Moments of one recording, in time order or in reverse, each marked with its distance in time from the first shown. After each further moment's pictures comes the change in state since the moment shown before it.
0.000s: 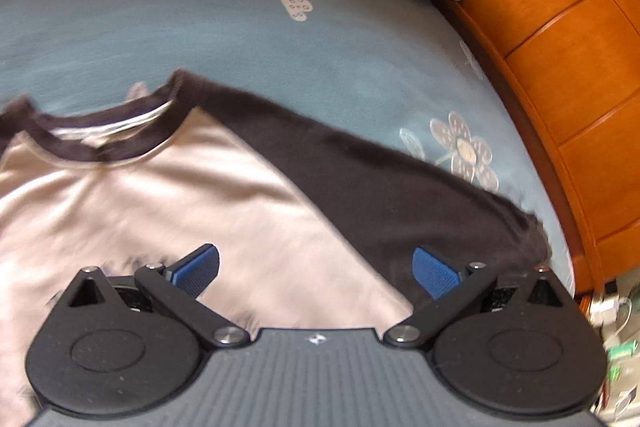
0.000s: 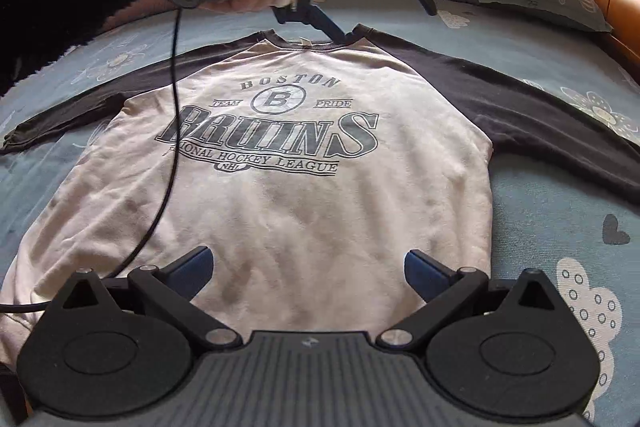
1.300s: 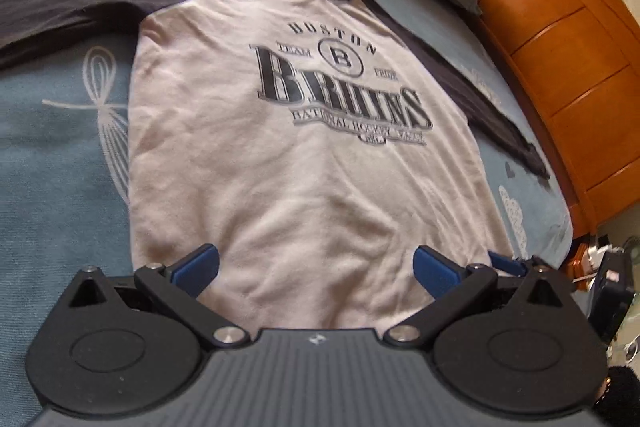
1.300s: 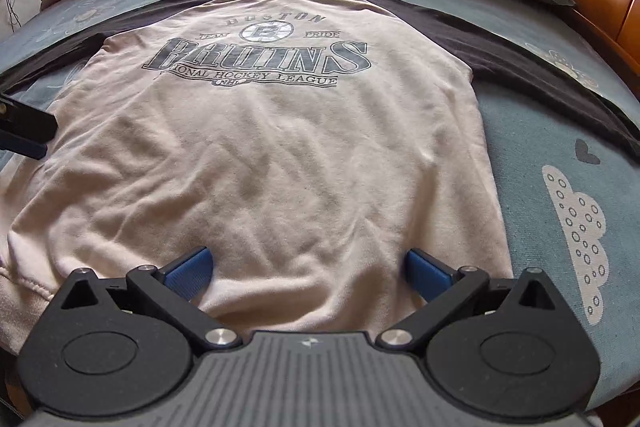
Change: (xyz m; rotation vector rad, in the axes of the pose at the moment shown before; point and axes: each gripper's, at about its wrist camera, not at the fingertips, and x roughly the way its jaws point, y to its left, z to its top) left arm -0.140 0.131 -0.266 -0.156 -0.158 -0.029; right arm 0.001 0.039 -0.046 0.029 0.094 -0.172
